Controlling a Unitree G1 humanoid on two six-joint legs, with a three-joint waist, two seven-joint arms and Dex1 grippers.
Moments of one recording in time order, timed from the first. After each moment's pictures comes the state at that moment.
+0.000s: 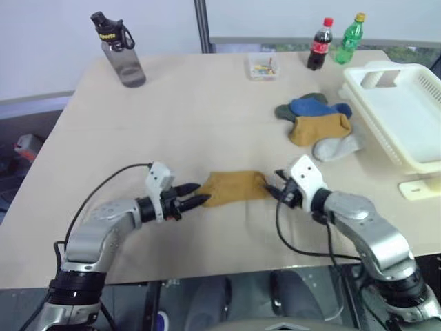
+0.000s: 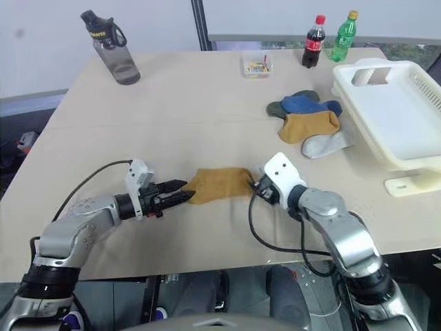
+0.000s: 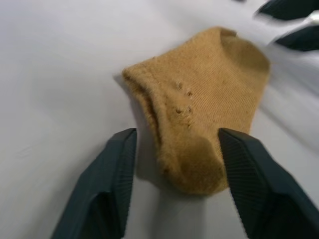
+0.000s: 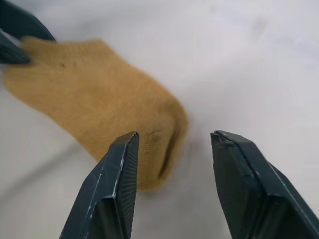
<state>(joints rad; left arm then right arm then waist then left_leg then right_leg) -0.15 0.65 0.06 -0.14 -0.51 0.61 -0.87 -0.22 -0.46 0.22 -0.59 0.19 0.78 0.50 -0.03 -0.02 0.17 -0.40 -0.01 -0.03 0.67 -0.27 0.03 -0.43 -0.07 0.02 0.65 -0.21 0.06</state>
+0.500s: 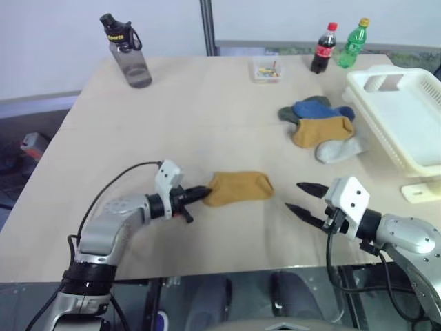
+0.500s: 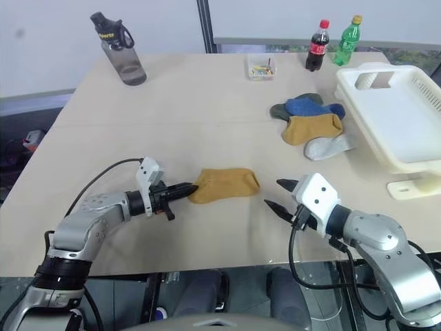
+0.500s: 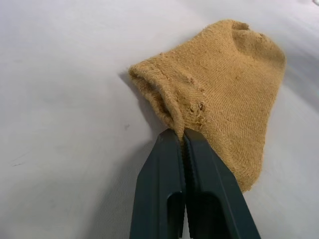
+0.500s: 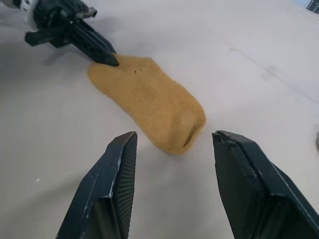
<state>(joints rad) -0.21 0.63 0.03 -0.07 -0.47 0.60 -0.88 0.06 -0.64 -0.03 -0.82 0.36 0.61 0.67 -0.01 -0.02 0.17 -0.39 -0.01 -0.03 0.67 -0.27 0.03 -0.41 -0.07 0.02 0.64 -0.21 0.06</state>
